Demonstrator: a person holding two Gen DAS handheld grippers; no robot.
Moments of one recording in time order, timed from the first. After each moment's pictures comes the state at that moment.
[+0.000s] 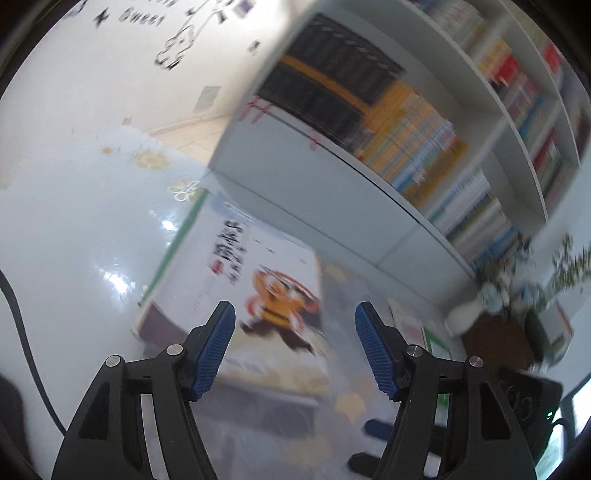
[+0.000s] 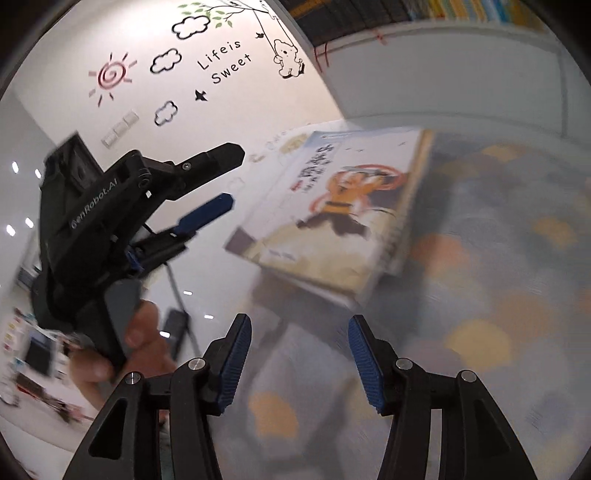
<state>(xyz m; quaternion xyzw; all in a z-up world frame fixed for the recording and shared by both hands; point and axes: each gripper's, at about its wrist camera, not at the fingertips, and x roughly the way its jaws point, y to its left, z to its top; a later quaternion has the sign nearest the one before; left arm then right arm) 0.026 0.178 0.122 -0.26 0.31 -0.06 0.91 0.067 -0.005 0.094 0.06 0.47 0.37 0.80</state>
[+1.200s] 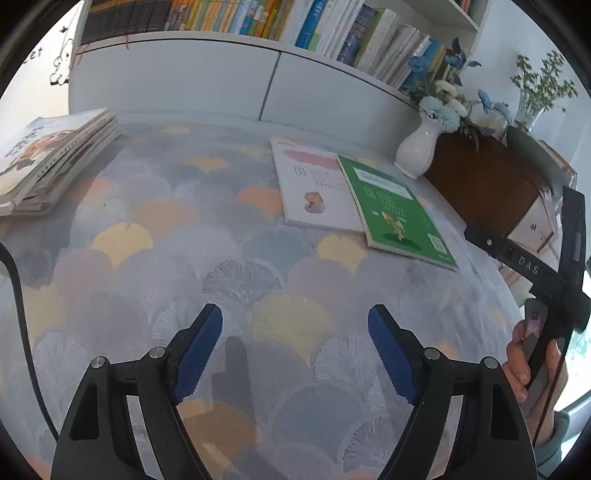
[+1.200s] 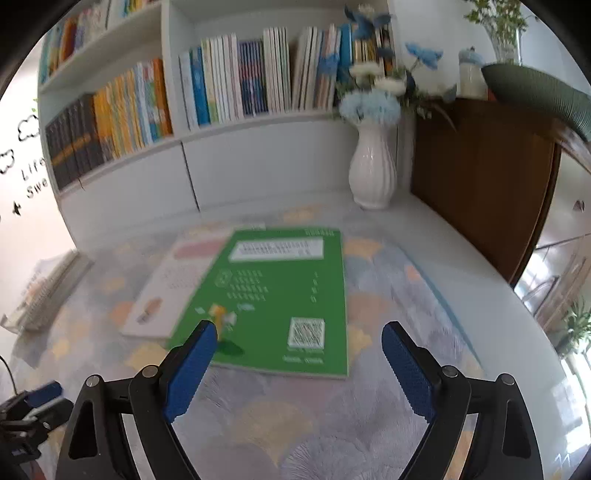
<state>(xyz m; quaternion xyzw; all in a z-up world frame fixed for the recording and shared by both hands) -0.013 -0.103 0.037 -0.09 0.40 -0.17 0.89 0.014 -0.385 0.080 0.05 0.33 -0.05 0.94</state>
